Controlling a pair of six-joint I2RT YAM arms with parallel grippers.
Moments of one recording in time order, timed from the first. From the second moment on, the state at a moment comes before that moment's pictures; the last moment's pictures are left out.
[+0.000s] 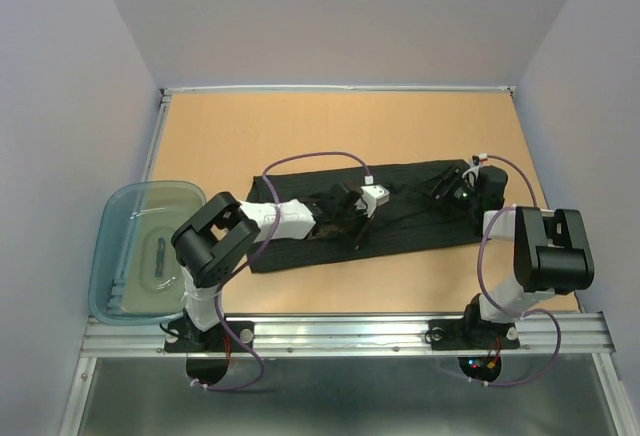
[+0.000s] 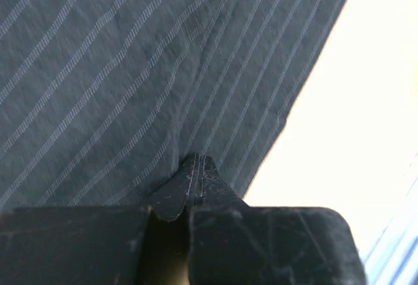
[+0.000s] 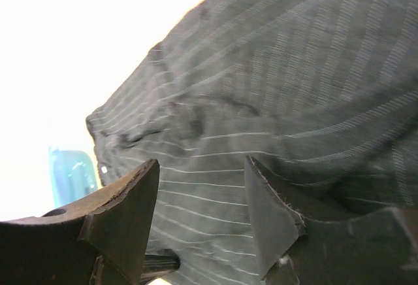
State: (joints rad) left arm -0.91 1.85 1.03 0.00 0.30 -0.20; right arm -0.10 1.59 0.51 0.55 -0.62 0.81
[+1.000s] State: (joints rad) left arm -0.88 1.96 1.13 0.09 0.35 -0.28; right arm -0.13 1.84 0.59 0.75 -0.74 0.82
